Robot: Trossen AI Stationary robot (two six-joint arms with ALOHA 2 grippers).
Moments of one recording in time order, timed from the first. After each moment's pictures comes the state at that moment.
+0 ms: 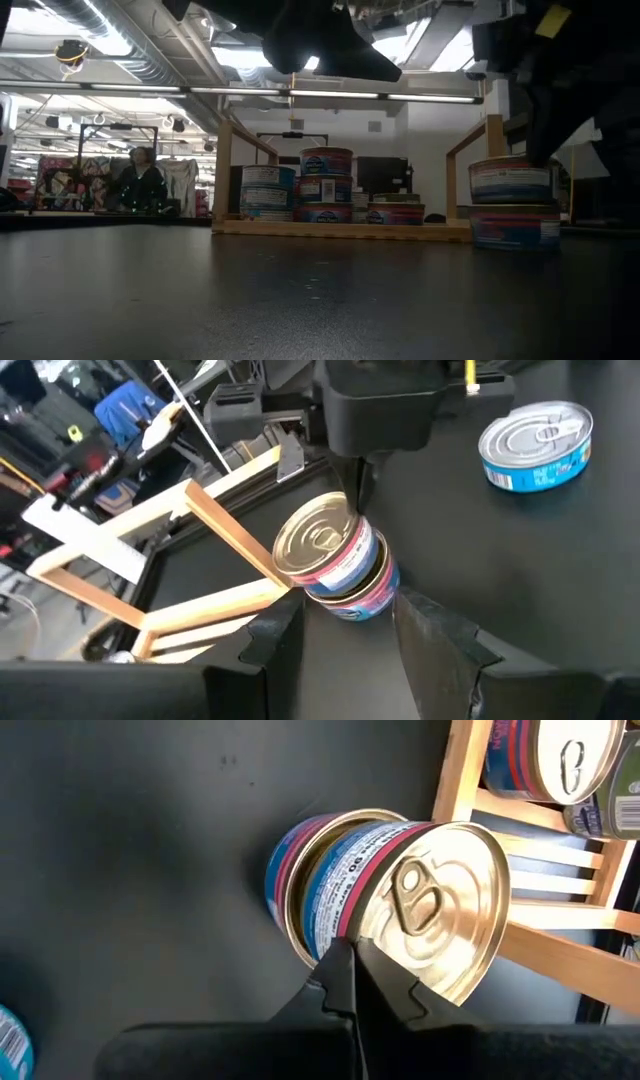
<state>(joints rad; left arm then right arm) -0.24 1.76 1.08 0.27 -0.41 0.39 0.49 1.67 1.20 -1.21 0.42 0.48</state>
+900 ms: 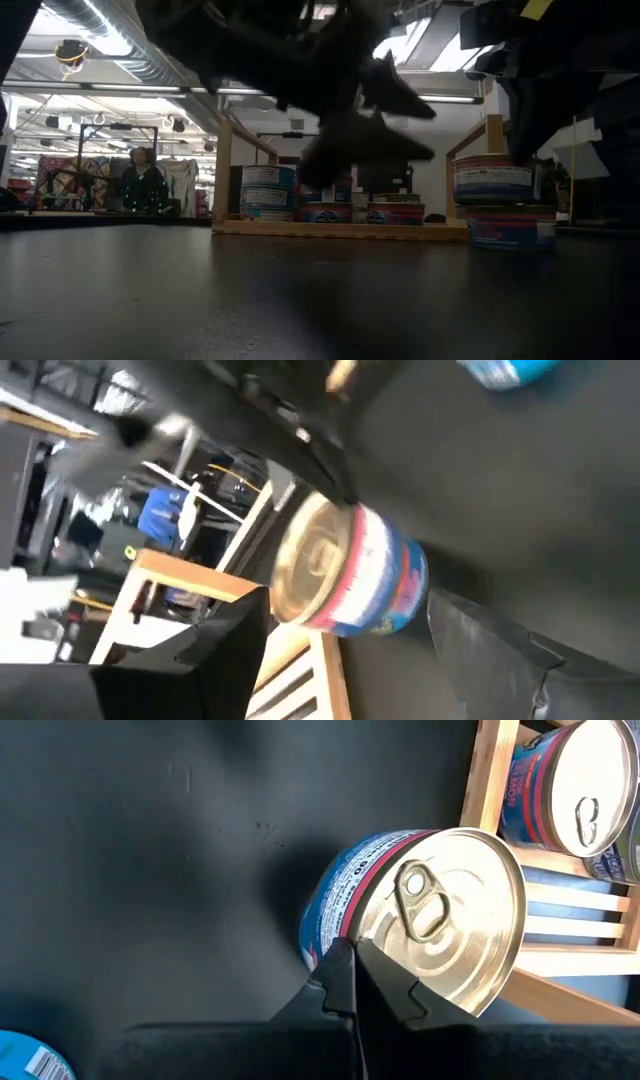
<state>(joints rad) -0.20 1.99 1.08 0.58 -0.36 0.90 0.49 1.67 1.21 -1.10 0.41 0.44</state>
